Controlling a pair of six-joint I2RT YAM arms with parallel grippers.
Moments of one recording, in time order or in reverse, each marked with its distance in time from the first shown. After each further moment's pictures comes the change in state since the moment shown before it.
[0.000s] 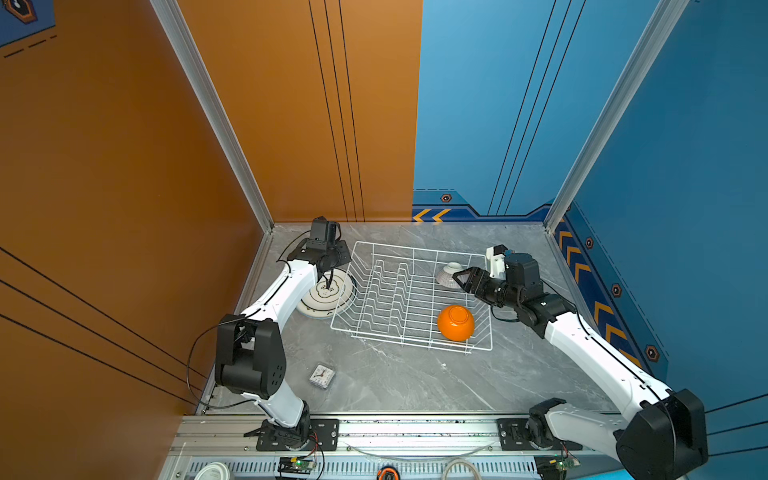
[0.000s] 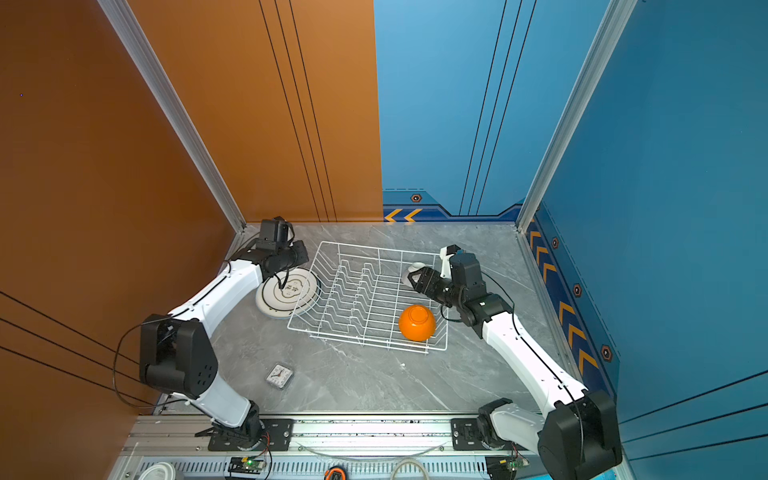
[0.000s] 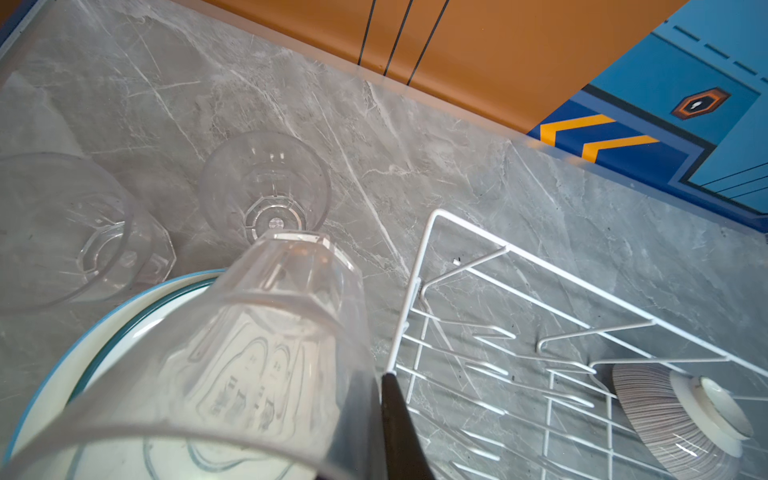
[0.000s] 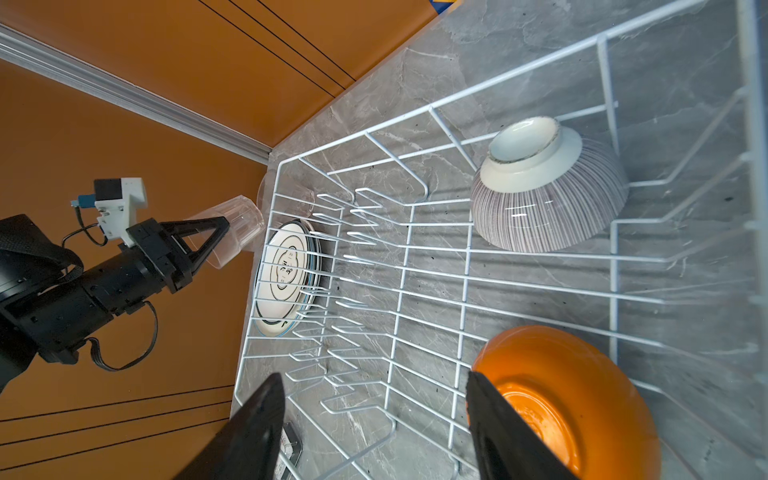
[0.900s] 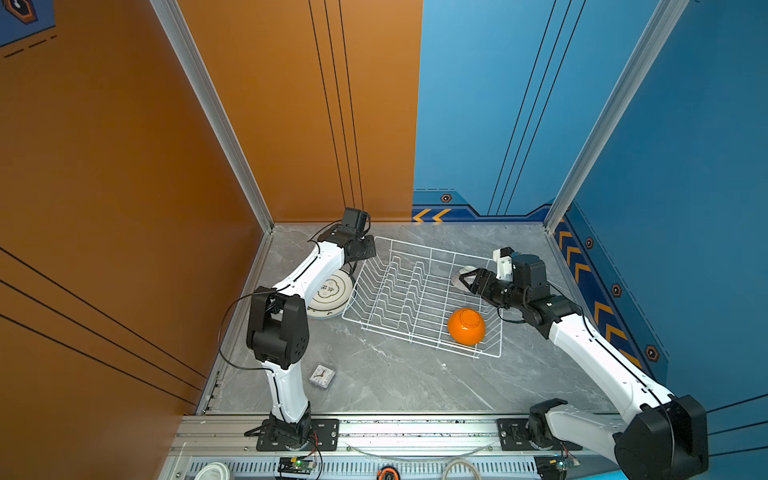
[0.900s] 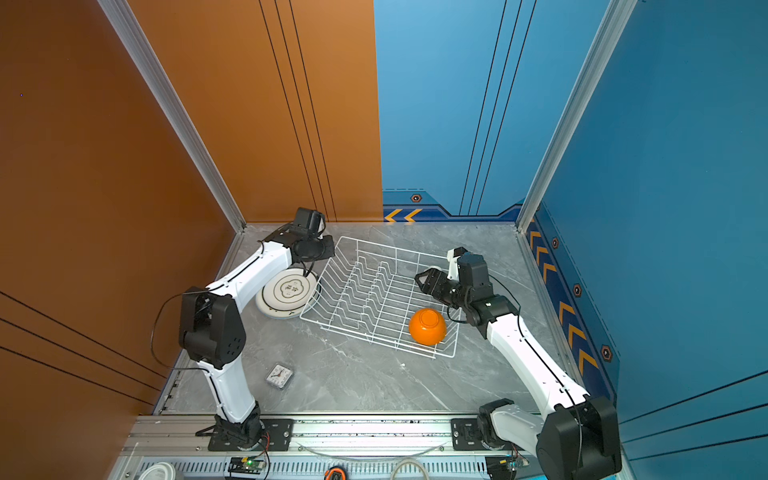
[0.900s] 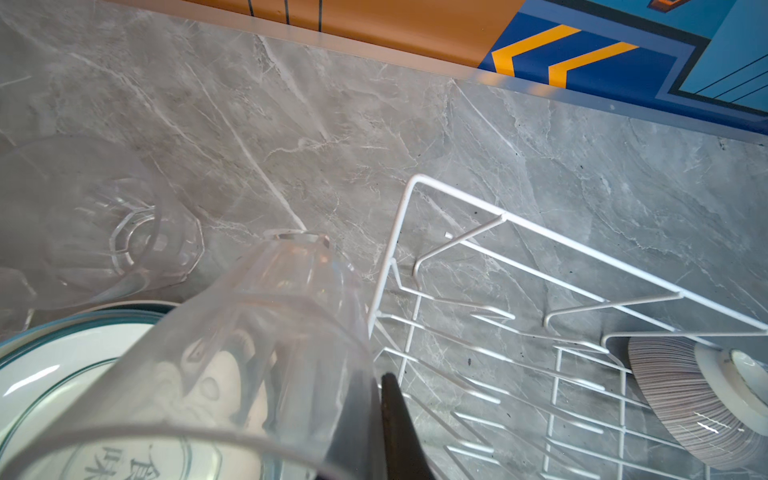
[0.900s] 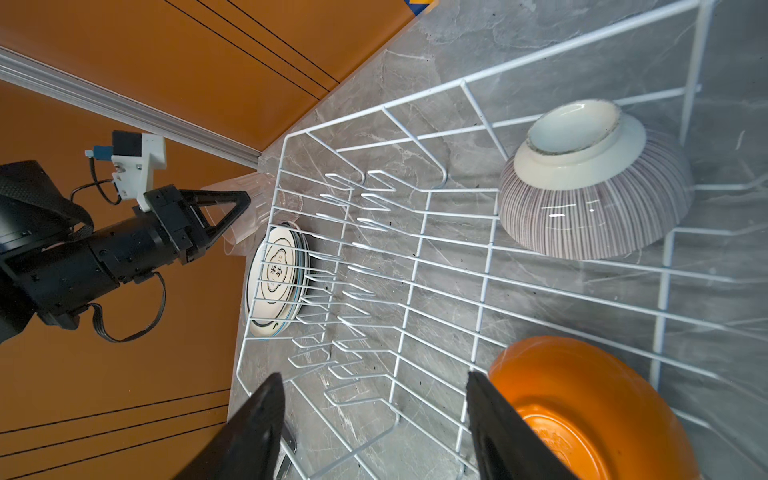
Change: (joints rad) left arm -0.134 0.250 0.313 -0.160 0.016 0.042; right arm -0.061 -0.028 -0.019 -0.037 -0.037 -0.020
